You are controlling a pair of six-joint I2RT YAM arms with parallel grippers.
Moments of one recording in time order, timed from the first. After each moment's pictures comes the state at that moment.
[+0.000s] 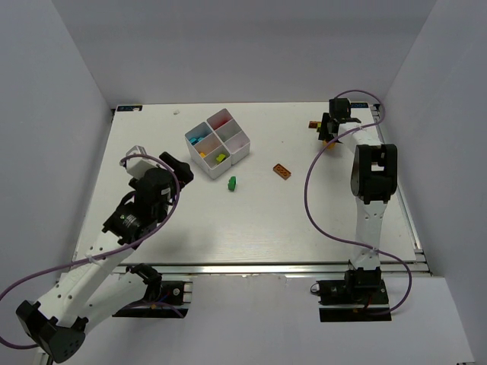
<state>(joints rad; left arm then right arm) -0.59 0.81 0.84 -0.47 -0.64 -0.90 0.07 2.30 1.81 -0.35 0.22 0.15</state>
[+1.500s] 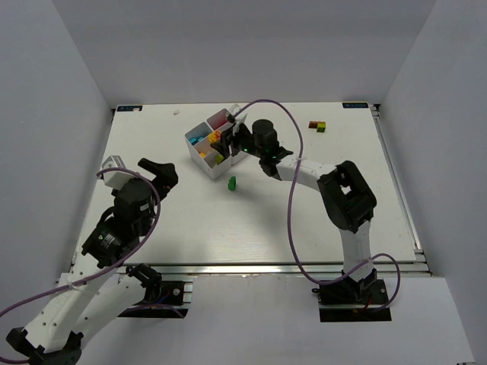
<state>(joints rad) -0.59 0.63 0.86 -0.54 -0.69 -0.92 0.68 2.02 1.40 0.53 -0.38 -0.01</state>
